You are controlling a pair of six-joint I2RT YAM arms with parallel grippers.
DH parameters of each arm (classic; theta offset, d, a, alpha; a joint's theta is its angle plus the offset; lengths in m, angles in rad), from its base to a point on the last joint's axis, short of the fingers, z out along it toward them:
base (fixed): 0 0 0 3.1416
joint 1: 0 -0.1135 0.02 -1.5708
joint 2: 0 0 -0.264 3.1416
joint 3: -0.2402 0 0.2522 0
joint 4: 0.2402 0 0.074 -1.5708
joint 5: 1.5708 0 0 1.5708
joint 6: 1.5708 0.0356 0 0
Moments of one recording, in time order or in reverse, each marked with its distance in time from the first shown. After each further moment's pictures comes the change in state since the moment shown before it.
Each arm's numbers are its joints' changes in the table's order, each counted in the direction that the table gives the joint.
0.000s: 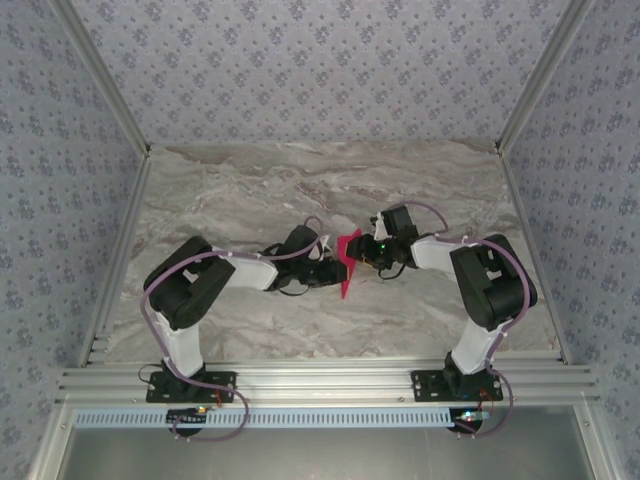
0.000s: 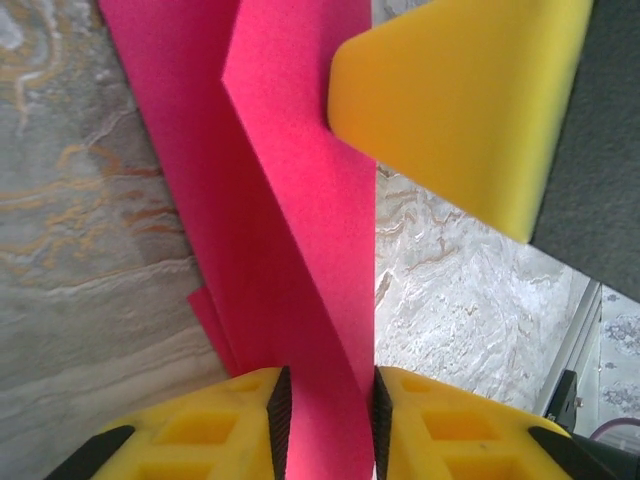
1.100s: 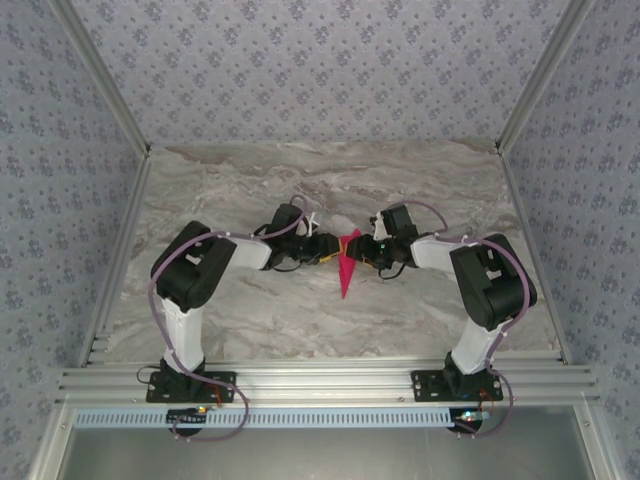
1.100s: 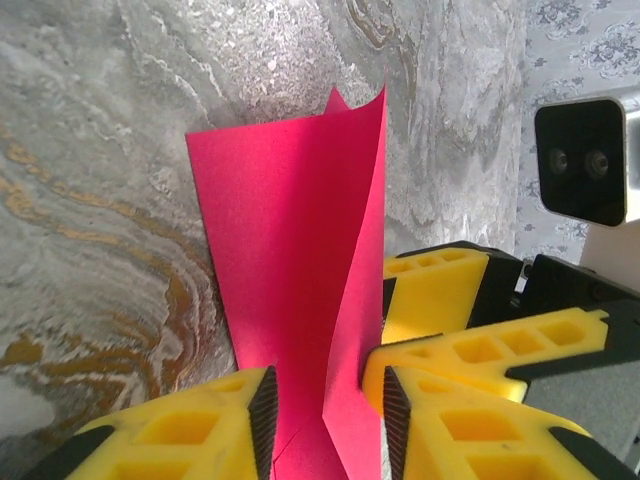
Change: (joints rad) left arm -0.163 -0.135 -0.131 -0.092 0.157 -0.096; right arm 0.000 -0.002 -0.007 0.015 0.000 -0.019
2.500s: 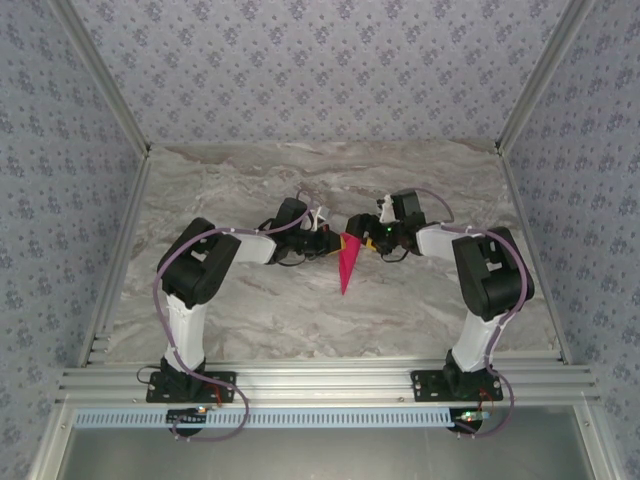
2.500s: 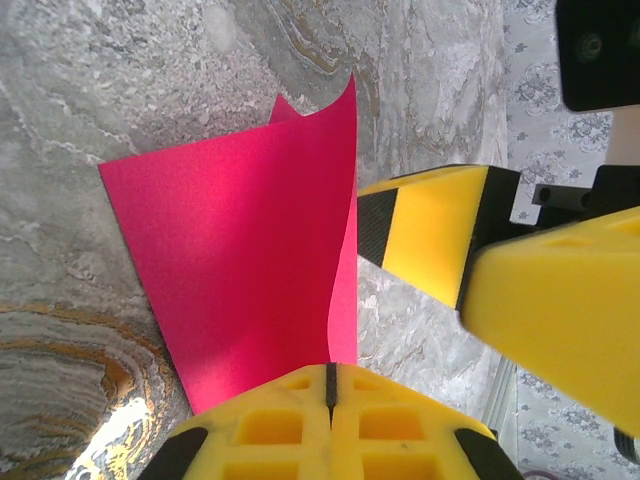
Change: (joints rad) left arm 0.002 -0.038 -0.078 0.024 0.025 0.072; right arm 0.086 -0.053 -0.092 -0.084 -0.113 0.076
